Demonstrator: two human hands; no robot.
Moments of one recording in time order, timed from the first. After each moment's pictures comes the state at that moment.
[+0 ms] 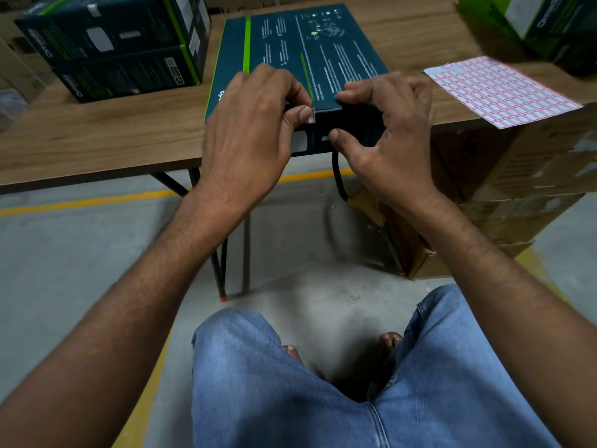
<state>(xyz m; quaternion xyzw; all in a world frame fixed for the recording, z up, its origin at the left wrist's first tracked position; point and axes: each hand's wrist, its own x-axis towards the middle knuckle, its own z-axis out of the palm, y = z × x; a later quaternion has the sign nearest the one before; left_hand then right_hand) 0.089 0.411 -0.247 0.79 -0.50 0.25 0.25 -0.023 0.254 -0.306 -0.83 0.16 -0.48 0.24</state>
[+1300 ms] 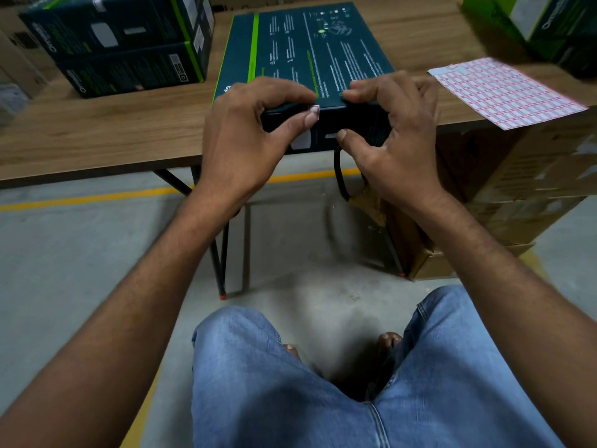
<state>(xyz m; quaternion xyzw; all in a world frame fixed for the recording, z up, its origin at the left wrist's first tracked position) 0.116 0.412 -0.267 0.73 -0.51 0.18 0.42 -0.024 0.251 -0.305 -0.83 0.14 -0.48 0.24</state>
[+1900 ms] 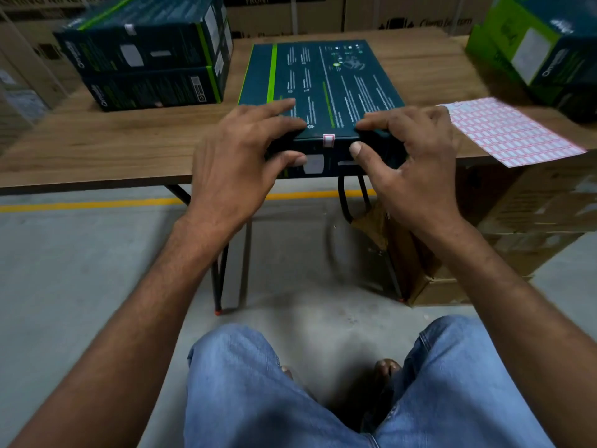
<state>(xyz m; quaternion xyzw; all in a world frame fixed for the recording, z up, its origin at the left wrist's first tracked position) 0.121 0.437 -0.259 0.78 -0.51 0.26 0.25 -0.030 0.248 -0.297 -0.85 0.15 -0.47 0.20</state>
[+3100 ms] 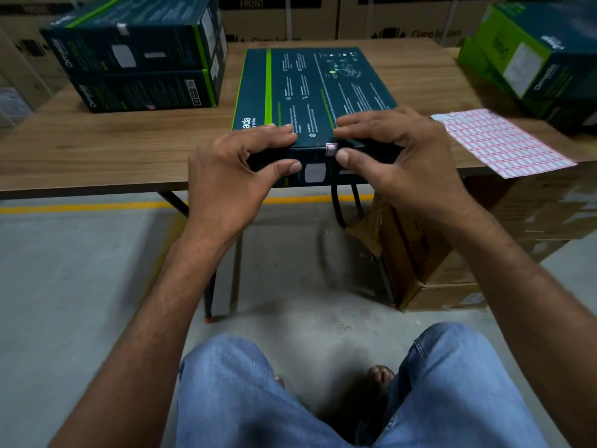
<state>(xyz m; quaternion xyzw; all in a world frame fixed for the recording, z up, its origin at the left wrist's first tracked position) 0.130 0.439 -0.278 0.73 -0.47 0.18 0.46 -0.017 0.234 -0.271 -0.89 0.04 -0.39 0.21</state>
